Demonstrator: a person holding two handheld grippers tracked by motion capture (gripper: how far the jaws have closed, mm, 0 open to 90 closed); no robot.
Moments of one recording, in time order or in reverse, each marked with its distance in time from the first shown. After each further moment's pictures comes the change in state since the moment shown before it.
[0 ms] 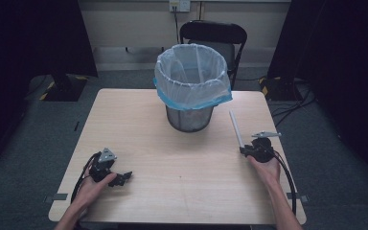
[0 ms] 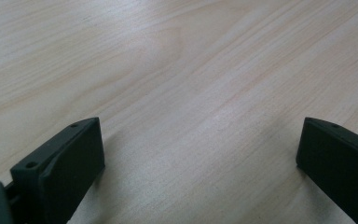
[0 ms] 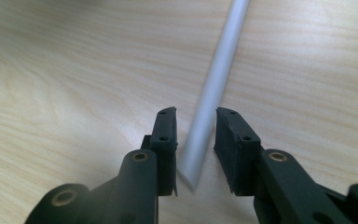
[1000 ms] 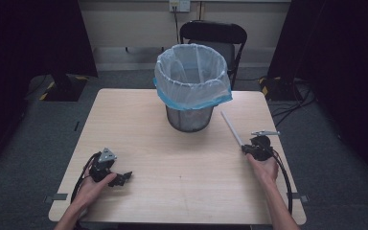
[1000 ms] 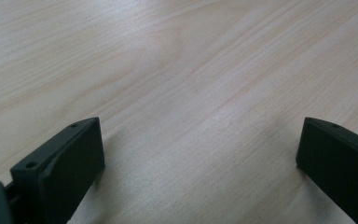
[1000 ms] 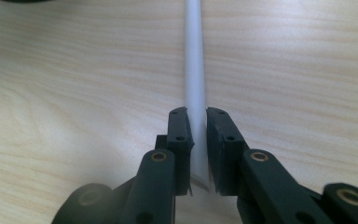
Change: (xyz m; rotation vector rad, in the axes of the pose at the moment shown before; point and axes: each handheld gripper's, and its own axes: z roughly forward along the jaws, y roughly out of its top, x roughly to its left) left arm 0.000 0.000 0.000 0.000 0.000 0.000; right arm 0.004 0.006 -0.001 0.012 -0.073 0.080
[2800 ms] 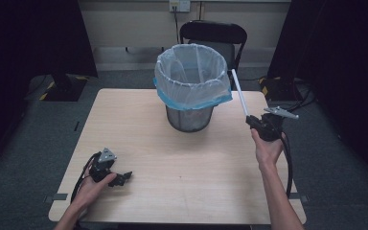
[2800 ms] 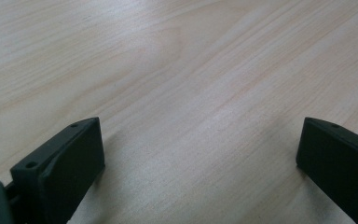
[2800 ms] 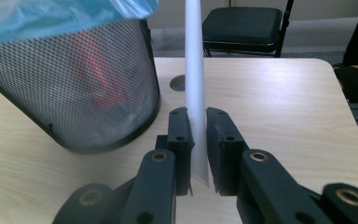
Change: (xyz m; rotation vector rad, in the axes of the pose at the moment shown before) left arm 0.000 0.000 0.000 0.000 0.000 0.000; right arm 0.018 0.073 -0.068 -0.343 -0.012 0.090
